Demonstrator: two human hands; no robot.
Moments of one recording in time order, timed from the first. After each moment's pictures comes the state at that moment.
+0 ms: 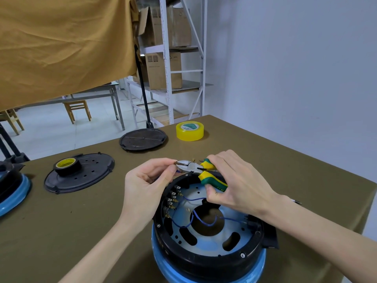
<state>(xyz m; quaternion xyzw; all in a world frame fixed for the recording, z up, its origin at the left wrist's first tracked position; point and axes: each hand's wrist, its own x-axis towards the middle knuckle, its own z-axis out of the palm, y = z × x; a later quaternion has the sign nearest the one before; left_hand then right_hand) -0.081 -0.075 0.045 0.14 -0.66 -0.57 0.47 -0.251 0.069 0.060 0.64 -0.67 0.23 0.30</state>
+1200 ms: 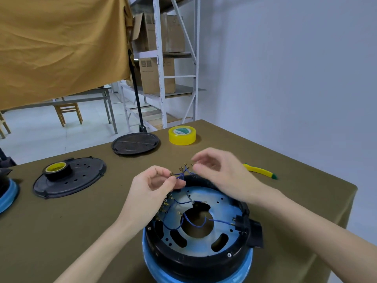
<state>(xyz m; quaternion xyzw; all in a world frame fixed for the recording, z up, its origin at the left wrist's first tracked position) -0.086 -0.069 0.047 0.18 -0.72 -0.58 0.34 -0.263 0.061 0.080 0.55 -0.69 0.46 -0.09</state>
